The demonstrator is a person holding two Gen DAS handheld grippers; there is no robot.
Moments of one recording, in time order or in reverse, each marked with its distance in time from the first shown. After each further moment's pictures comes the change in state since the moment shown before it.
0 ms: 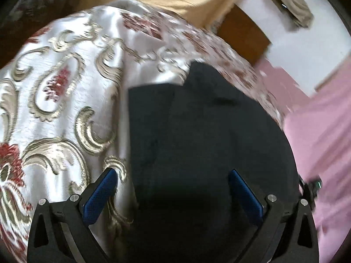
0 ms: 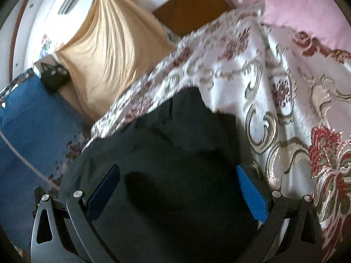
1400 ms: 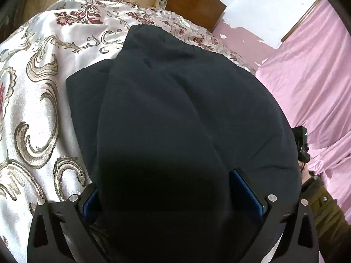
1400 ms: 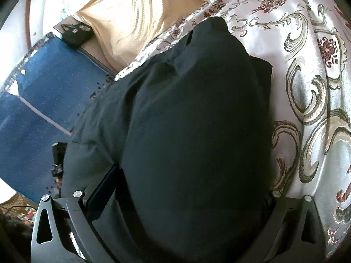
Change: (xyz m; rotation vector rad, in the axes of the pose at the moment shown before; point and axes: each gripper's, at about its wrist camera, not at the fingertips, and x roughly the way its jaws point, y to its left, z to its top) left arm 0.032 -0.029 -0.009 0.277 0.129 -0.129; right arm 0.047 0.000 -0.022 -0.116 0.298 0.171
